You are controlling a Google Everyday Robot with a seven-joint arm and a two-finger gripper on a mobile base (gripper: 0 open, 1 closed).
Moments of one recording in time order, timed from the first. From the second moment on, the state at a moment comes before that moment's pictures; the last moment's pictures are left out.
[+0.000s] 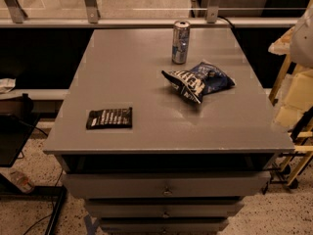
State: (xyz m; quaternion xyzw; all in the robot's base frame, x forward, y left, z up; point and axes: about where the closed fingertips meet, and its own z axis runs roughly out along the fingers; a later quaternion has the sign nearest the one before) arm 0.438 -0.217 0.977 -0.60 0.78 -0.03 0.16
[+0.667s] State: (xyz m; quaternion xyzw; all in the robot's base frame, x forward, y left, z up) arm 0.460 -0.213 0.971 -0.58 0.79 -0.02 0.19
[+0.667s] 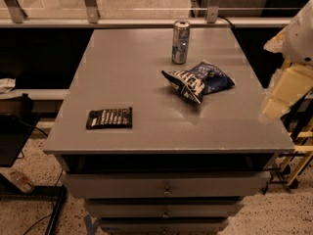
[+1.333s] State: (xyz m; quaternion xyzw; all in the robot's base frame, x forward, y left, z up) arm 0.597 -0.197 0.973 -0.49 0.80 0.06 0.33
